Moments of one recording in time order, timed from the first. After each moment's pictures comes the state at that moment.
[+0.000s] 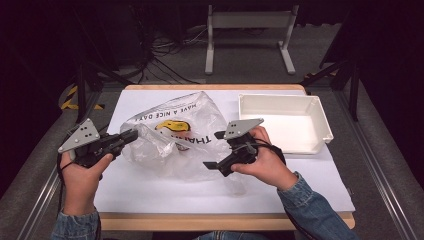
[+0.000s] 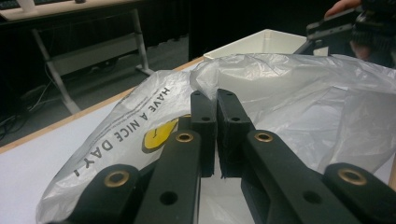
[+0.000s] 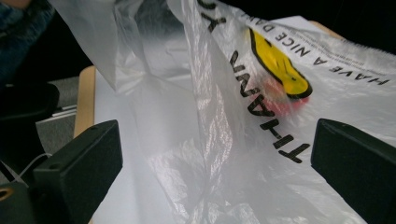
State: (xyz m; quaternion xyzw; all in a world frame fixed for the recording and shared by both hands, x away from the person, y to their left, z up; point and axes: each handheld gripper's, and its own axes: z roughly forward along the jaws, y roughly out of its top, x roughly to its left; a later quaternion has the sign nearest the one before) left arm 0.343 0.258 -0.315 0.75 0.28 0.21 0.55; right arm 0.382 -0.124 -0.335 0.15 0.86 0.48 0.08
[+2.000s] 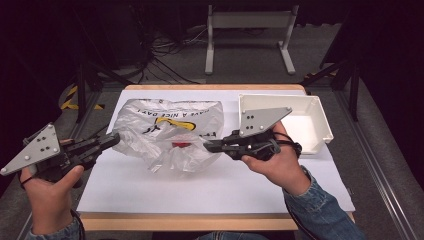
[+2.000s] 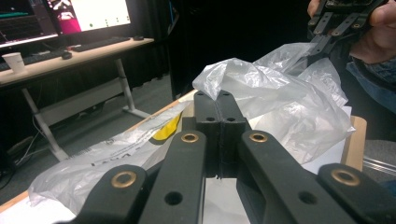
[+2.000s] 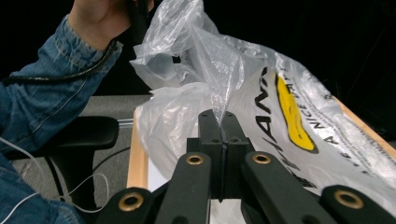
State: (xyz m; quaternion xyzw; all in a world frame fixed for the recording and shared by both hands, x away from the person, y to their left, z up) left arm 0.293 0.280 -0.266 0.73 0.20 0.23 0.61; right arm 0.335 -0.135 -0.243 0.06 0.83 0.54 0.09
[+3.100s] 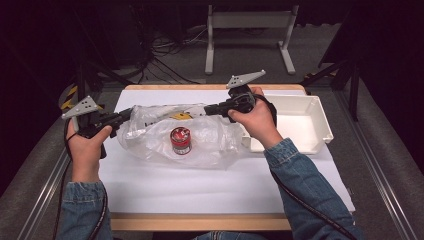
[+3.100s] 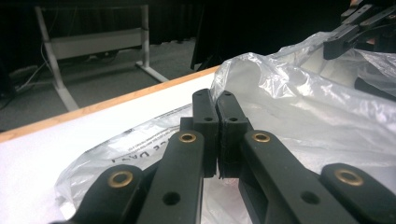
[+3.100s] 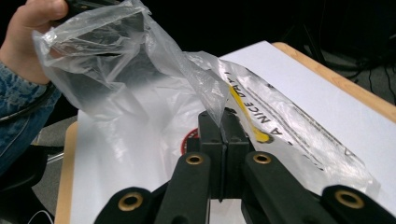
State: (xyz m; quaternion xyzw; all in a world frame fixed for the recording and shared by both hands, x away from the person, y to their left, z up) left arm 0.423 0.282 -0.328 0.73 0.33 0.16 0.58; right arm 0.474 -0.128 -0.285 0.22 0.83 0.51 0.04
